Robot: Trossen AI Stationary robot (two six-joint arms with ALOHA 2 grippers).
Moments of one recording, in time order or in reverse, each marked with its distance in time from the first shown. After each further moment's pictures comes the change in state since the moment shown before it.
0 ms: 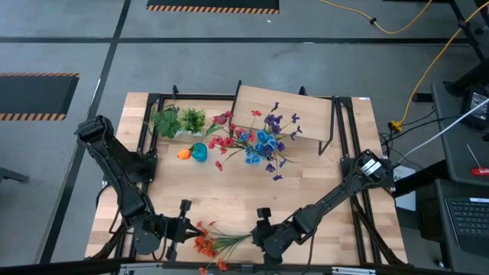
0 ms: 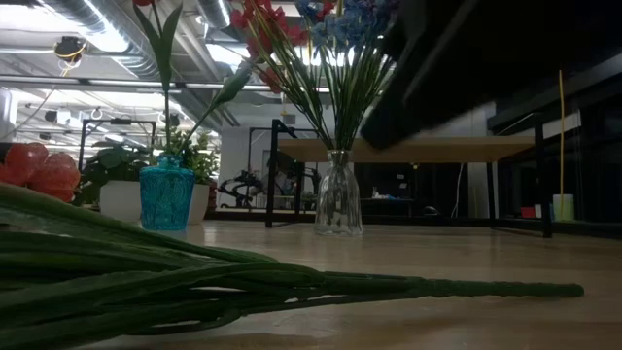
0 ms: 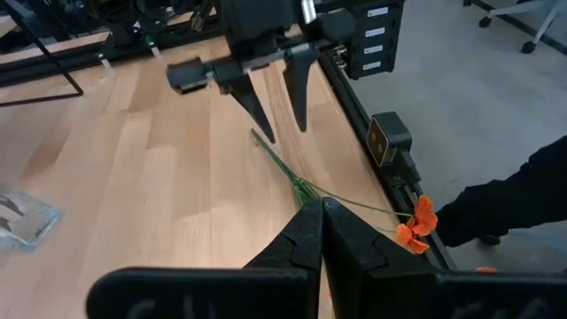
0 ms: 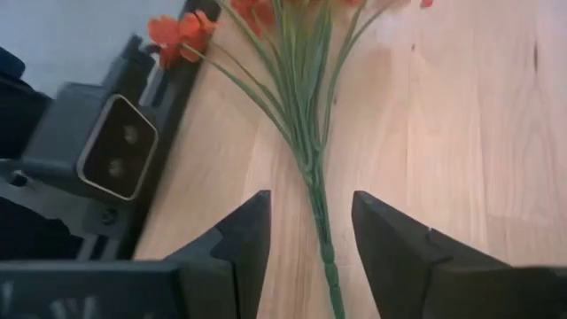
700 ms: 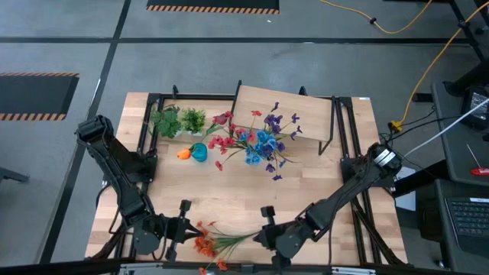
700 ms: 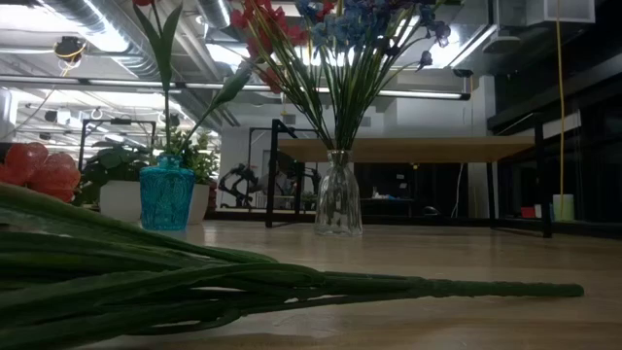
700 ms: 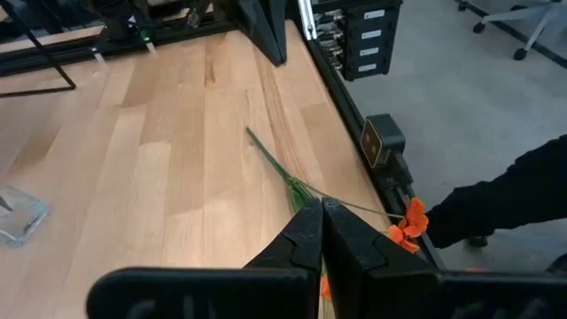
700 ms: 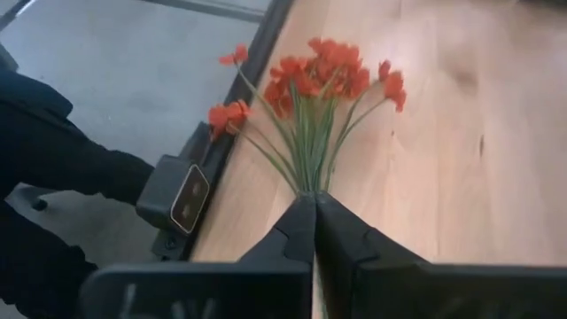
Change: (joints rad) left arm -0.002 -0.002 0.000 0.003 0.012 -0.027; right arm 0.033 -0.161 -0.001 -0.016 0.027 -0.095
